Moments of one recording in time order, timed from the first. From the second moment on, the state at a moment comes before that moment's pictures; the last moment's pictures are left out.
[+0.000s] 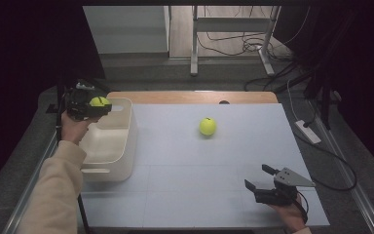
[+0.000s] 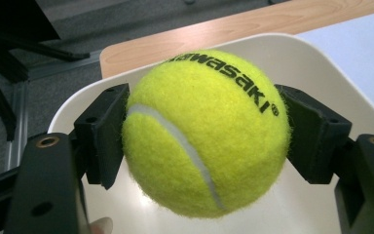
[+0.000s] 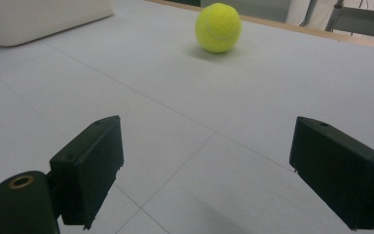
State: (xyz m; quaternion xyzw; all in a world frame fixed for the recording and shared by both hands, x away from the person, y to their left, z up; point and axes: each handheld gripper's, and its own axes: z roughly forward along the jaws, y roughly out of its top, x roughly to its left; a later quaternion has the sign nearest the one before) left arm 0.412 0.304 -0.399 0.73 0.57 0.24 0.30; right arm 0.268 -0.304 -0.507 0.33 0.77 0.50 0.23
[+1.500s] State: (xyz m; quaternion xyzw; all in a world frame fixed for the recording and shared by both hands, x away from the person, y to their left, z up) left arm 0.402 0.302 -0.389 0.71 0.57 0.23 0.34; right arm 0.269 -0.304 -0.507 0.33 0.77 0.50 0.23
